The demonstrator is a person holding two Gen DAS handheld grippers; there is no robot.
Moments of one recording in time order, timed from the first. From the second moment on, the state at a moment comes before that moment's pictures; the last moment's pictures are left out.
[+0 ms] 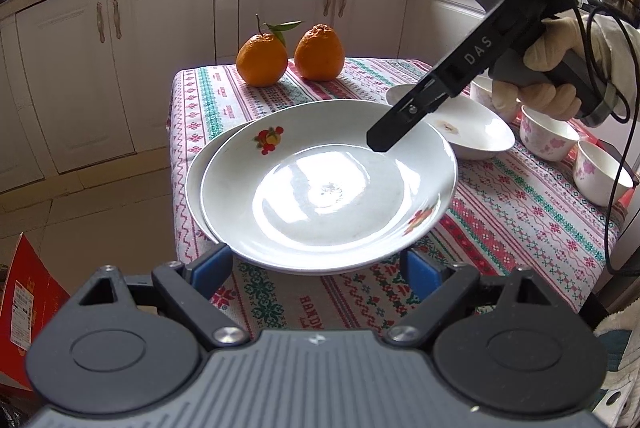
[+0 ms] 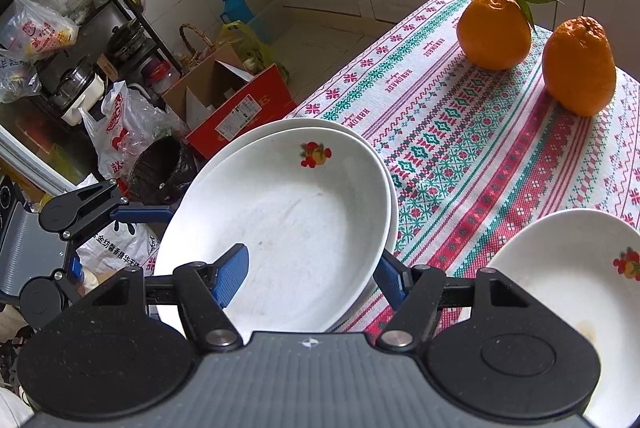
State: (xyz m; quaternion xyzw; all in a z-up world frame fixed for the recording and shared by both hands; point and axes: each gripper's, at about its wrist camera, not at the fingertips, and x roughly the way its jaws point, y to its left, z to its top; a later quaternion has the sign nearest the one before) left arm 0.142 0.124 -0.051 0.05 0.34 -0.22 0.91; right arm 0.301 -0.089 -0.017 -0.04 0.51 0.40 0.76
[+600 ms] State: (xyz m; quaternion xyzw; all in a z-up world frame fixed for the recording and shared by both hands) left arm 0.136 0.120 -0.050 0.05 0.33 -0.20 0.92; right arm 0.283 -0.094 -0.022 -0.05 0.51 0.39 0.77
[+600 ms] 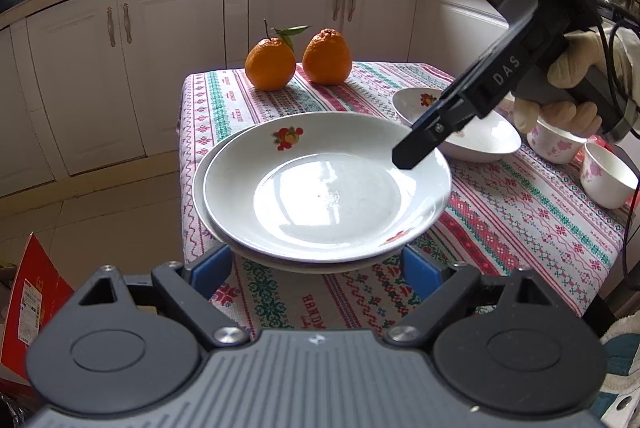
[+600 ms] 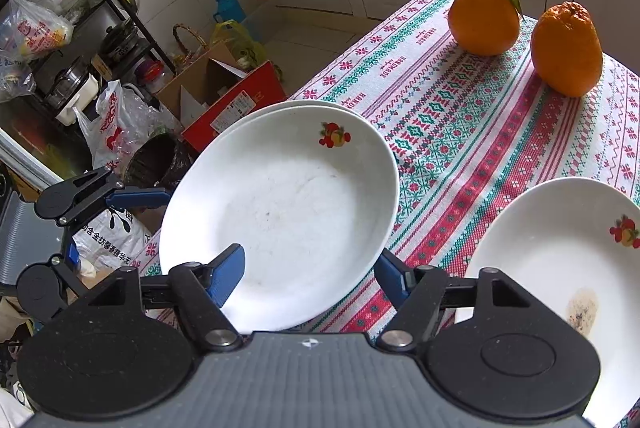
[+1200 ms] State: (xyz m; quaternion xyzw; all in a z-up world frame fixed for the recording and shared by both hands) left arm 0.093 0.110 -0.025 0.05 0.26 -0.15 0.95; right arm 0.206 -0.120 0.001 -0.06 0.42 0.33 0.84
